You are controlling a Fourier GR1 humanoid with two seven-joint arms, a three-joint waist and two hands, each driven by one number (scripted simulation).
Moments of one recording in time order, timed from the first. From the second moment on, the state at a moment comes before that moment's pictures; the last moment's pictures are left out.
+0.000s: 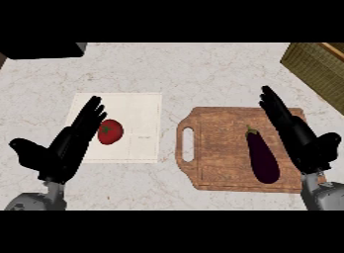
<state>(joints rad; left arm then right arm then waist) -0.08 0.29 -0.22 -1.62 0.33 0.09 0.12 -0.14 -0.34 0.20 -1.63 -0.16 -0.04 0.13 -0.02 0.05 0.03</state>
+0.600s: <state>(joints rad) -0.05 0.24 -0.17 -1.64 0.21 0.26 -0.01 -0.10 -0.30 0.38 -1.79 0.21 -0.27 0.23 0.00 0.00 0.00</state>
